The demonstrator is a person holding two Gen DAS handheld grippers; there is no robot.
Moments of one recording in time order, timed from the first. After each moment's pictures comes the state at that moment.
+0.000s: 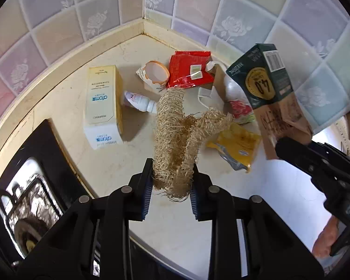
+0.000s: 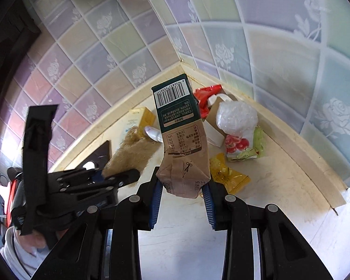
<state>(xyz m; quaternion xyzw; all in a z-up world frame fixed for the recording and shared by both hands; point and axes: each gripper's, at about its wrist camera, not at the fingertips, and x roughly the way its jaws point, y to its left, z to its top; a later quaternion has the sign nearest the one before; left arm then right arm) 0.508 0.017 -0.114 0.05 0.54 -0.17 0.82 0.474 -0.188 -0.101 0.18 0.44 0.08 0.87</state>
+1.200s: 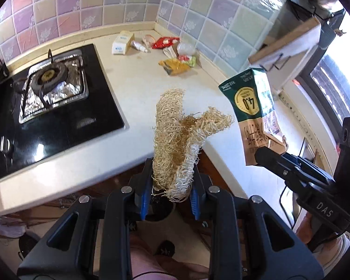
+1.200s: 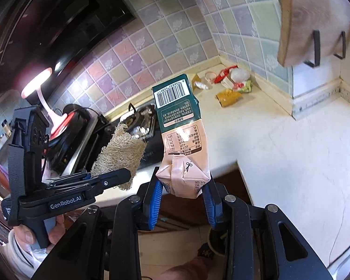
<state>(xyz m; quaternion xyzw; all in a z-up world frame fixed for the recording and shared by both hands) 0.087 -0.023 -0.048 -0.07 0.49 -0.09 0.86 0.098 -0.264 -0.067 0.14 0.41 0.22 0.87</state>
